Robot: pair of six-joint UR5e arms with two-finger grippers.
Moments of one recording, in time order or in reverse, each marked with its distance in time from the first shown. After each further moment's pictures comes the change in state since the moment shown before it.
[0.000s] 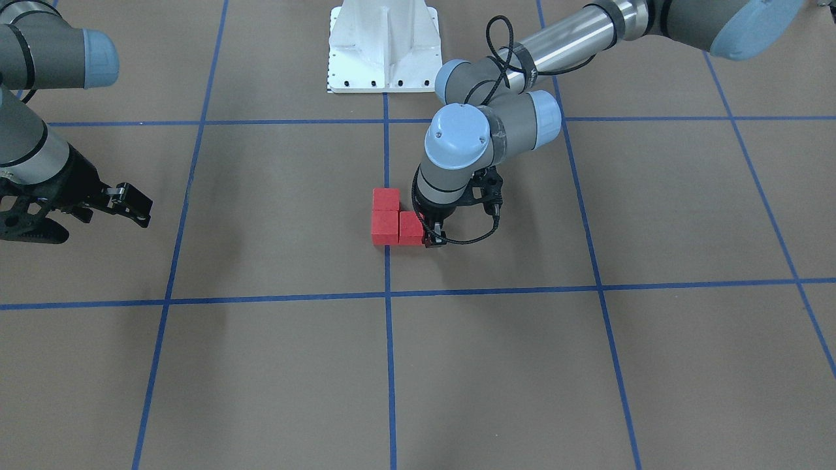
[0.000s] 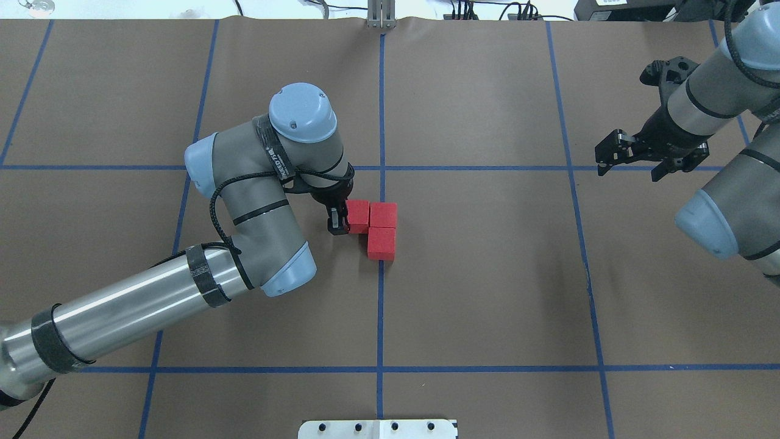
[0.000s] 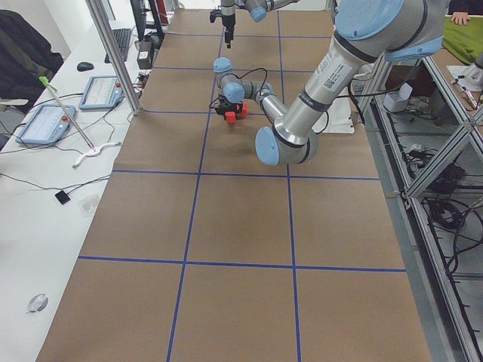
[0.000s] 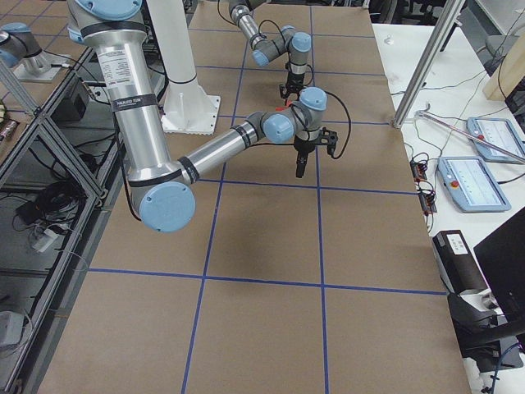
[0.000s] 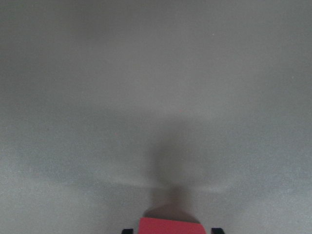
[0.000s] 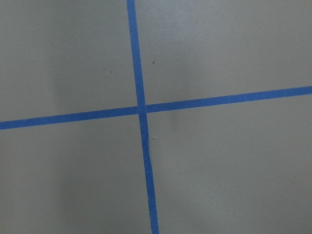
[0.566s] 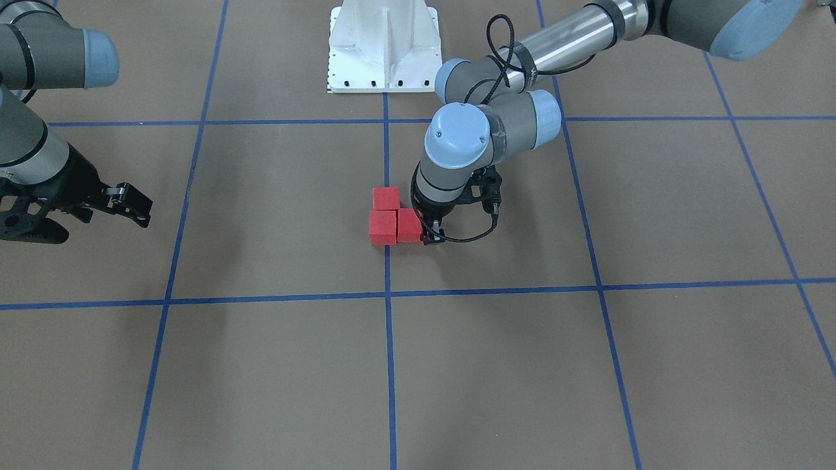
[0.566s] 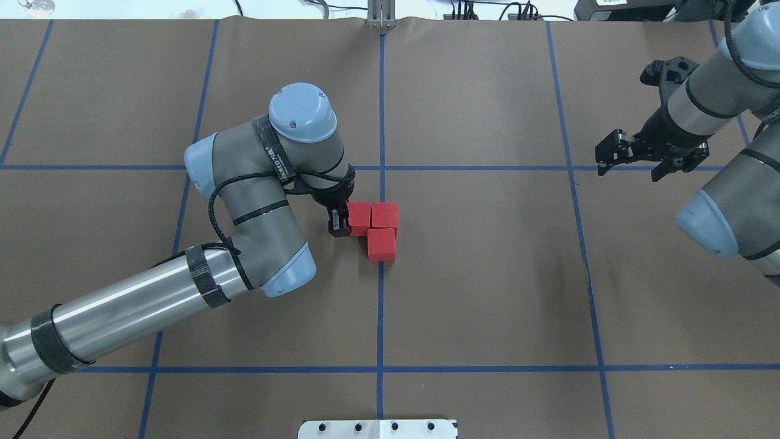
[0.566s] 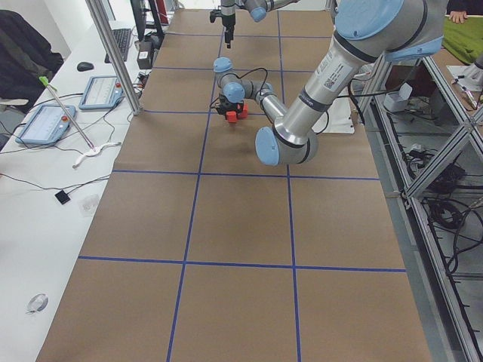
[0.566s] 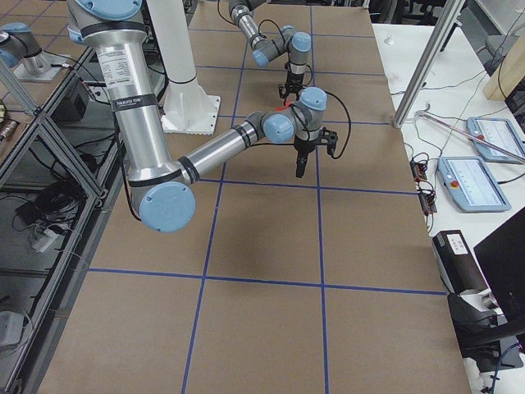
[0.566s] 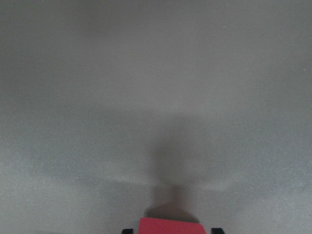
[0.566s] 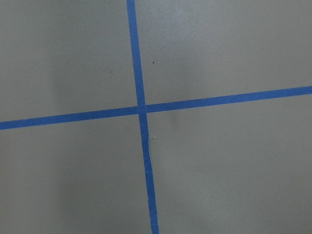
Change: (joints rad) left arm 0.001 0.001 -0.001 -0.001 -0.015 0.000; right arm 0.000 0.000 0.000 0.000 0.000 0.001
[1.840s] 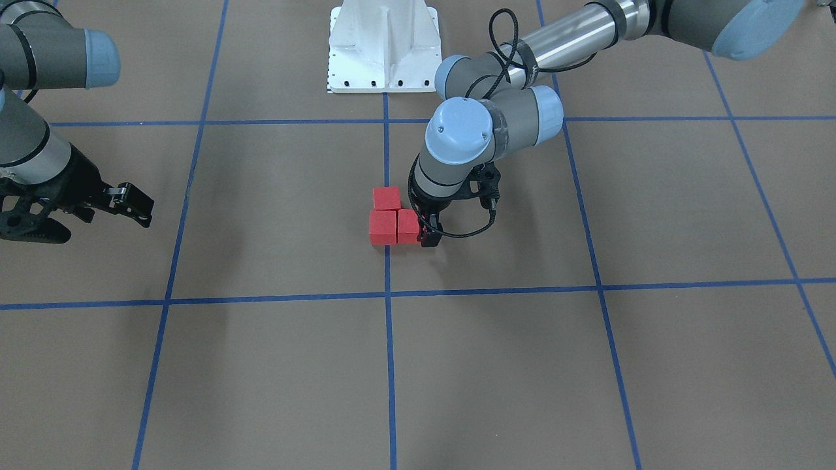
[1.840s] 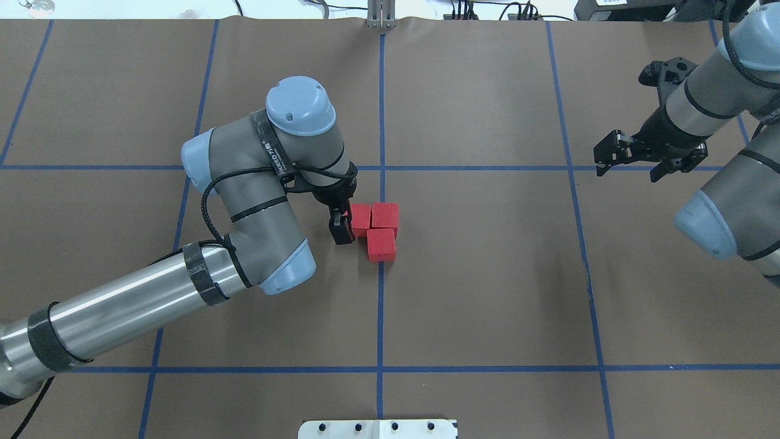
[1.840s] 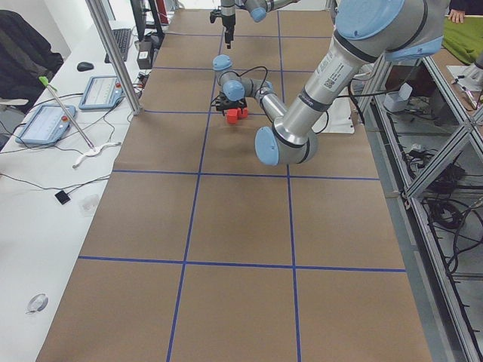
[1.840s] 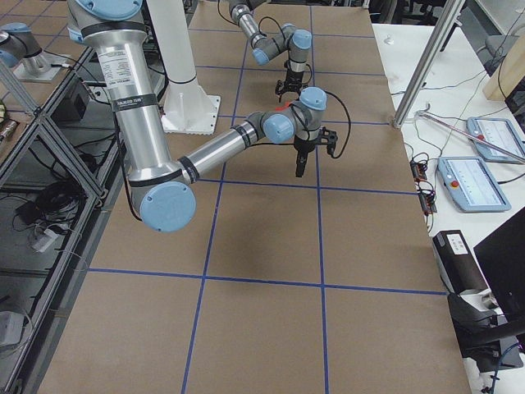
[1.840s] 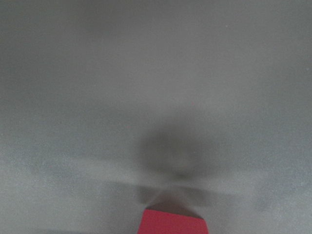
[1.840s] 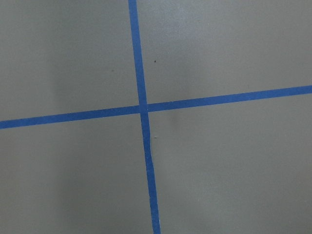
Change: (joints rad) left arm -0.013 0.004 -0.042 0.005 -0.058 0.004; right arm -0.003 0.002 0.000 0.000 0.000 0.002
